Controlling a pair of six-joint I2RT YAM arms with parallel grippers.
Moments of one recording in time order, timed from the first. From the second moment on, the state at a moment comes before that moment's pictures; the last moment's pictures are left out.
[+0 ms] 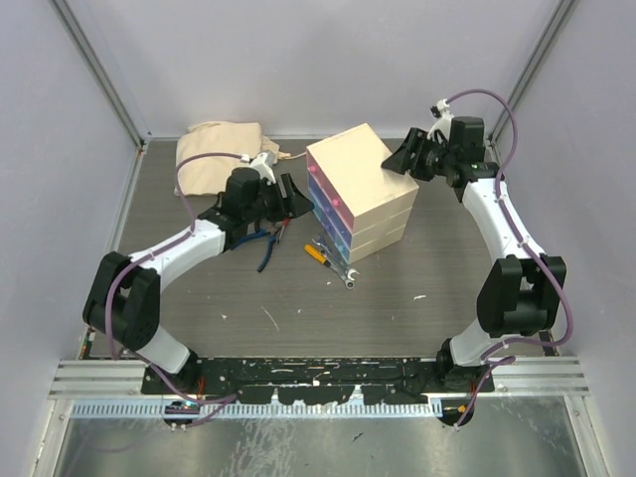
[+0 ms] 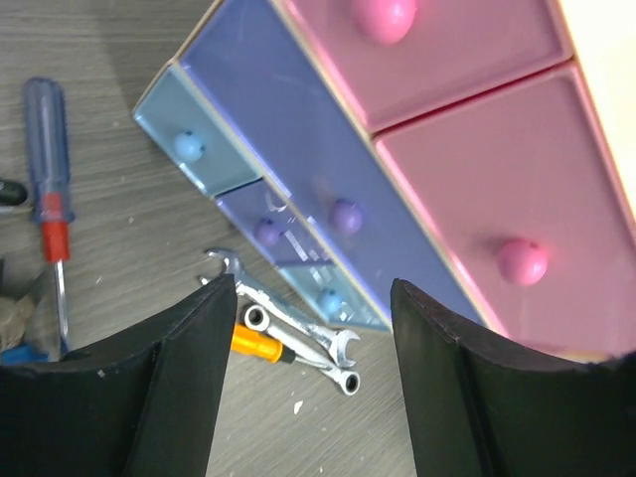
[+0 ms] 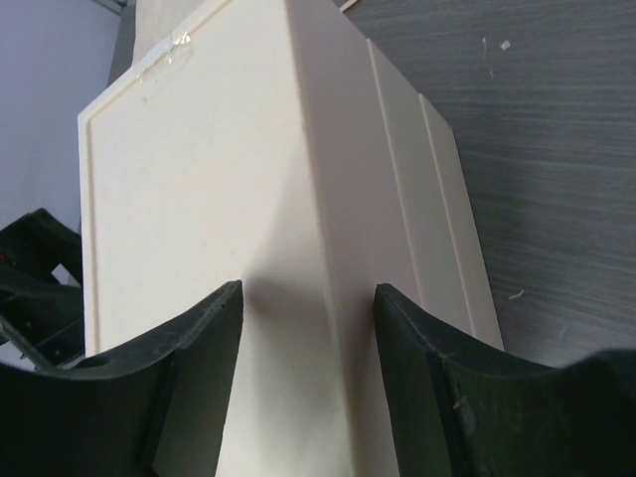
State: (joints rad) left arm -0.49 1.54 1.03 0.08 0.24 -0.65; right arm 0.03 1.60 1.41 -0.34 -0.56 0.37
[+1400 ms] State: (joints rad) left arm -0.43 1.96 1.13 0.58 0.79 -0.71; right arm 0.06 1.57 1.38 -0.35 -0.54 0.36
